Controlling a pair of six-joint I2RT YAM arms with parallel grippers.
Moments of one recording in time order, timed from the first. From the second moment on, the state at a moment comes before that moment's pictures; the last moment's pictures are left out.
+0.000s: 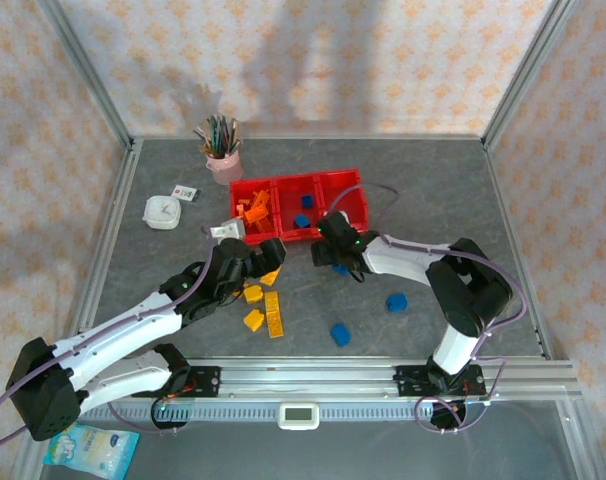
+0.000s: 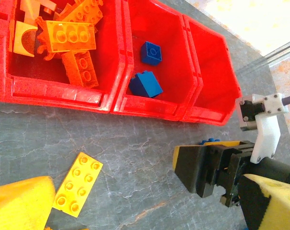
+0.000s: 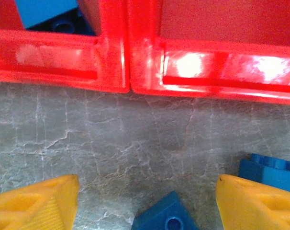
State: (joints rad) left arm -0.72 0.99 0.63 -0.23 -0.30 -0.92; right arm 0.73 1.72 0.98 -0.28 0.21 0.45
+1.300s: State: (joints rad) left arm -0.72 0.95 0.63 -0.24 -0.35 -0.91; right arm 0.82 1.68 0.92 -0.46 0.25 0.79
